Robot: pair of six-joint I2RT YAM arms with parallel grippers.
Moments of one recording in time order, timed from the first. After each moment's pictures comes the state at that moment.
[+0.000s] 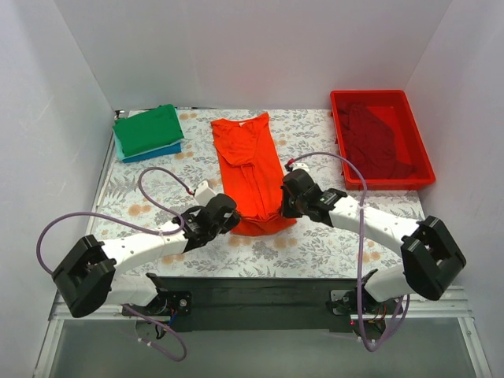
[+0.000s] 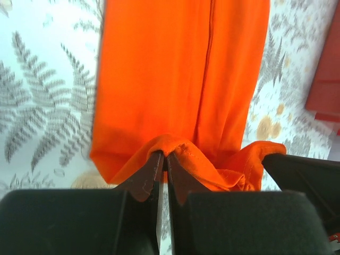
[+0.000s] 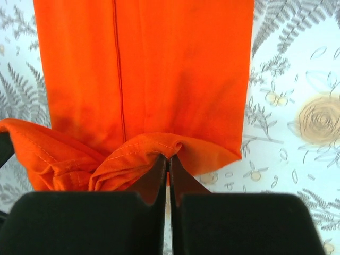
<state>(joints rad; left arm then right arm) -0.87 1.26 0.64 -0.17 -0.42 -1.26 0.78 1.39 0.86 -0.35 0.14 0.61</state>
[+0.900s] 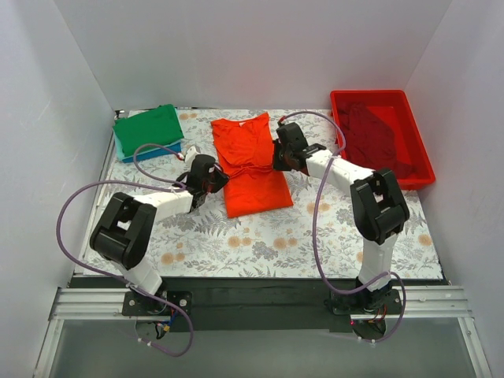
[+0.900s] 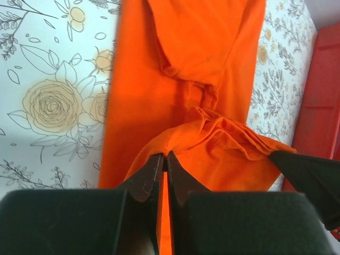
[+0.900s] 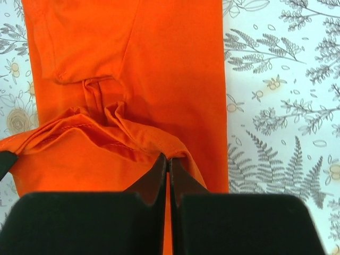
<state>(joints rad) -0.46 1.64 0.82 0.24 -0.17 -1.01 0.56 1.90 1.39 -0.28 0.08 0.46</state>
